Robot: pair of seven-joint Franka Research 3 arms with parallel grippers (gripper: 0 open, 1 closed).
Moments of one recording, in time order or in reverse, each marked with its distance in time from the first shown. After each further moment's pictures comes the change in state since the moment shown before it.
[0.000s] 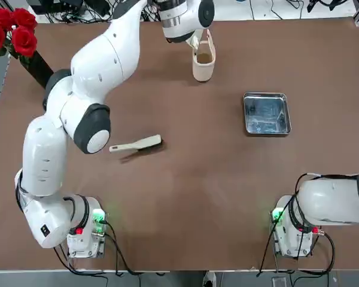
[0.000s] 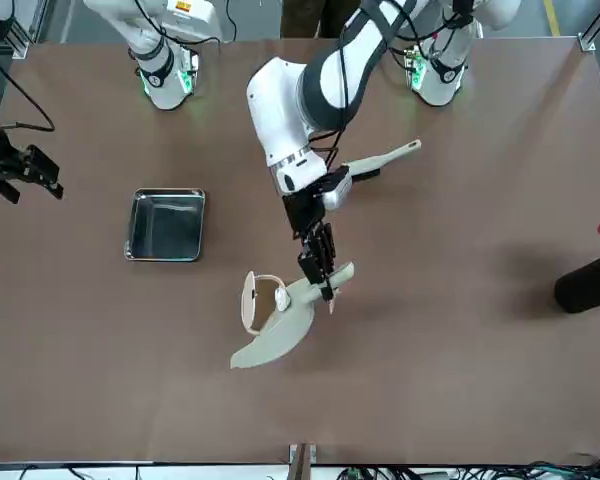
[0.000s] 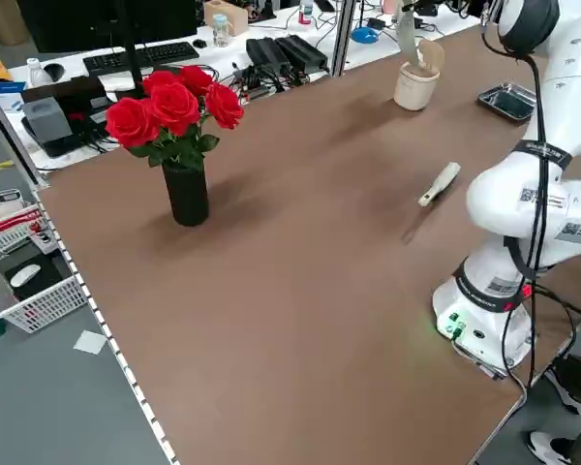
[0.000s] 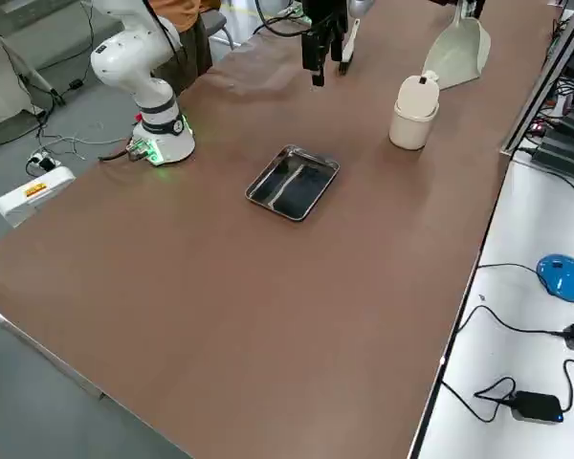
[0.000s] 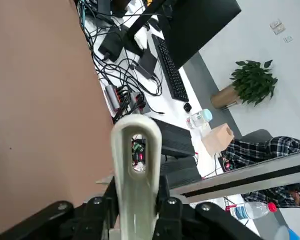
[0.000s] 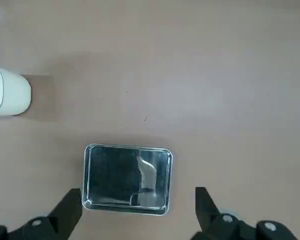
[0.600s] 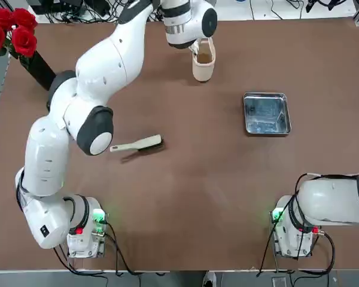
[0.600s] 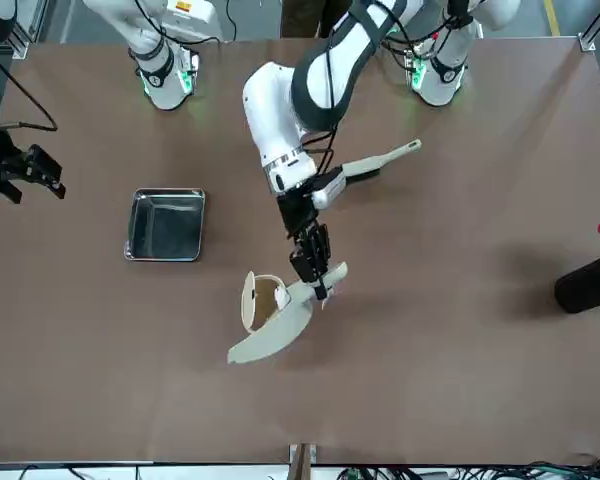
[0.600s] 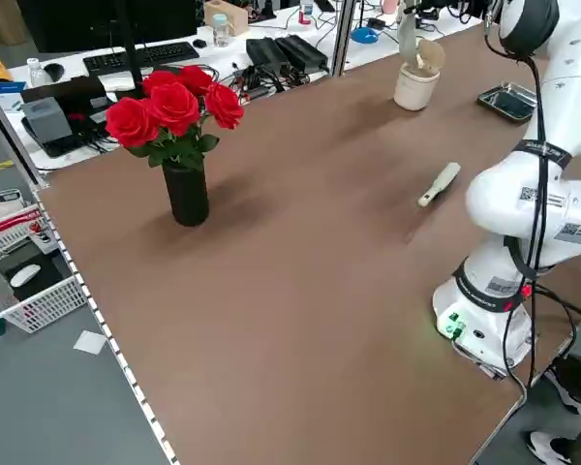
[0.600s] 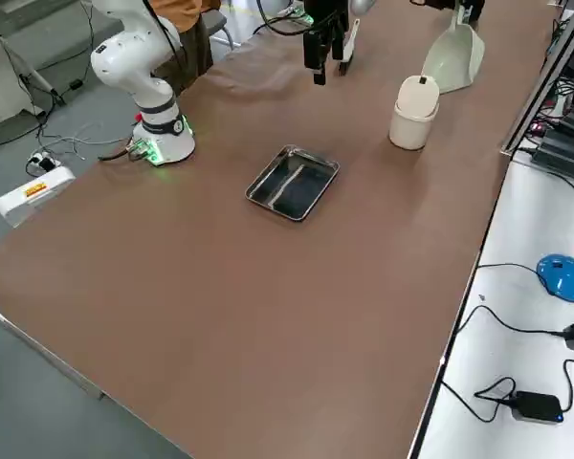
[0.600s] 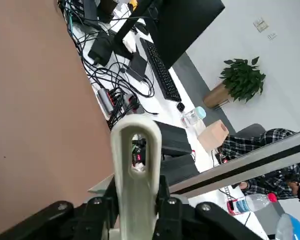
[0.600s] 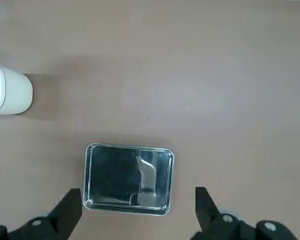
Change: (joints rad) left arm -0.013 0.025 0.000 -0.001 0.060 0.000 0.025; right arm 0.000 0.000 0.009 0.000 -0.001 0.000 0.000
